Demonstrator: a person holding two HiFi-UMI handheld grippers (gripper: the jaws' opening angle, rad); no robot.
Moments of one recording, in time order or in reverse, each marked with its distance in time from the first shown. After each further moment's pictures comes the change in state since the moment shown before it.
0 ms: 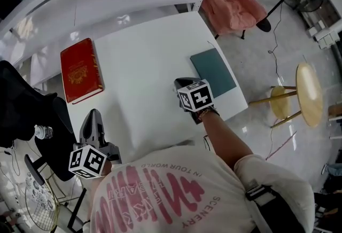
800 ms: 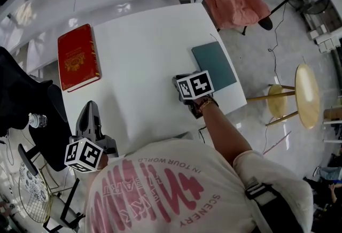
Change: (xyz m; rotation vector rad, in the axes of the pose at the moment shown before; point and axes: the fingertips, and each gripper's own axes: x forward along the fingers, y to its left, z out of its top) left arm -0.003 0.012 -0.013 -0.033 0.003 0.024; right arm 0.018 0.003 -0.033 0.077 0.189 0.058
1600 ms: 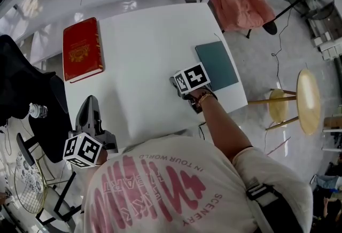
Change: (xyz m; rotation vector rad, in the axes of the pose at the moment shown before) left arm -0.020 -0.007 0.000 -0.019 -0.036 0.021; right arm 0.002 0.009 -0.008 -0.092 0.122 -0.006
